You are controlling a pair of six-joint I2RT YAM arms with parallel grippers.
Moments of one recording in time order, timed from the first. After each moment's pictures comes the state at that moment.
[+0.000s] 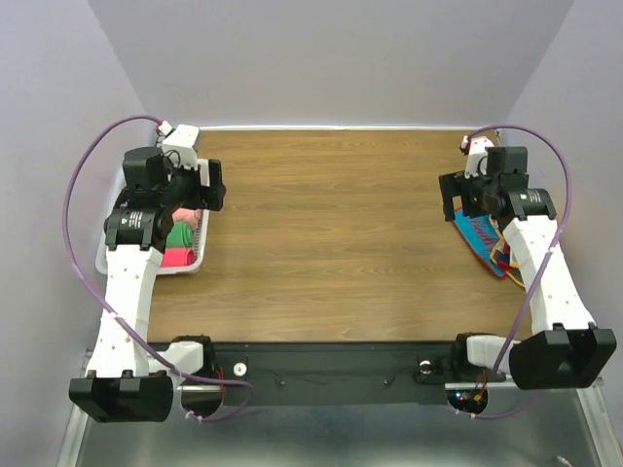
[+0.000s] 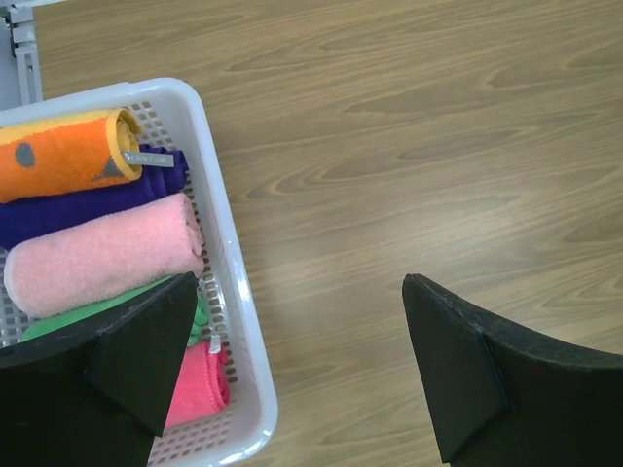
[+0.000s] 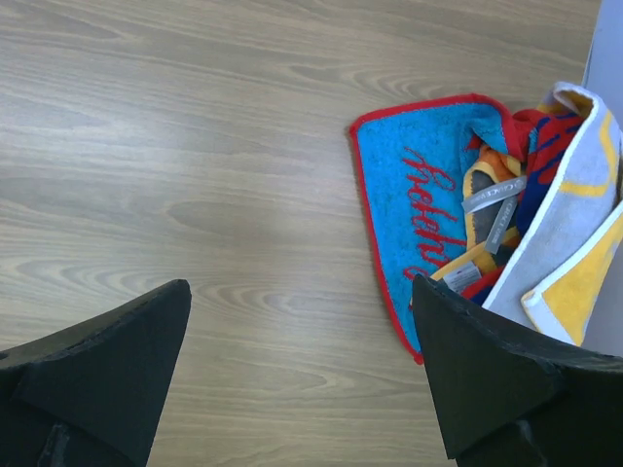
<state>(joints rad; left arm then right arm) -0.02 1.07 1.28 -0.69 0.22 0.08 0.00 1.21 1.26 -0.82 -0.03 -0.21</state>
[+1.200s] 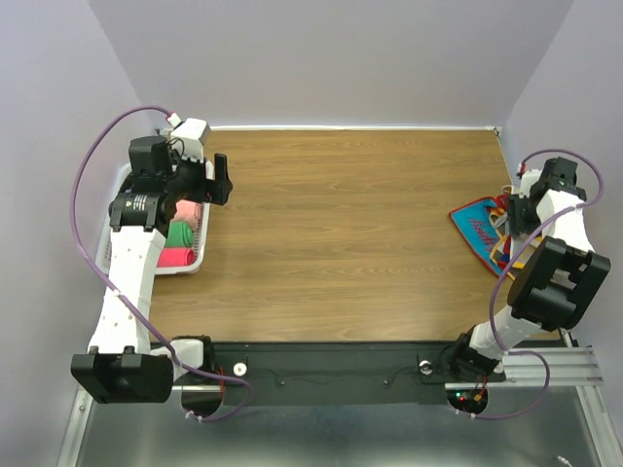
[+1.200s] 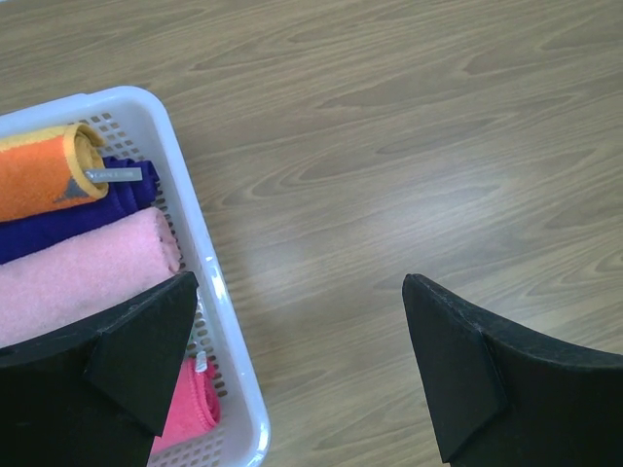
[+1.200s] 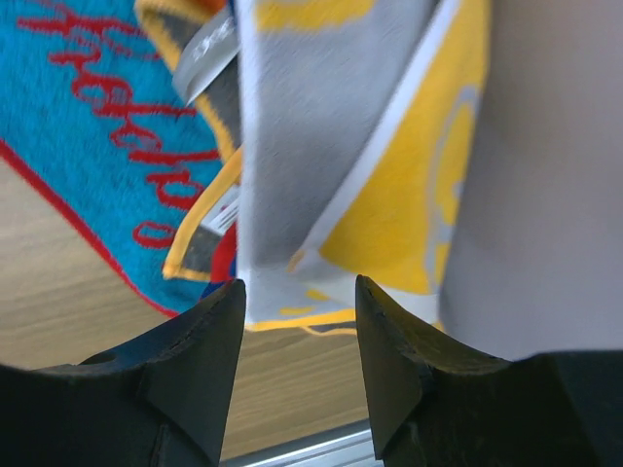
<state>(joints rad) -0.02 1.16 1.33 -0.71 0.29 0.10 -0.49 1.61 1.29 -0.75 0.10 -0.44</state>
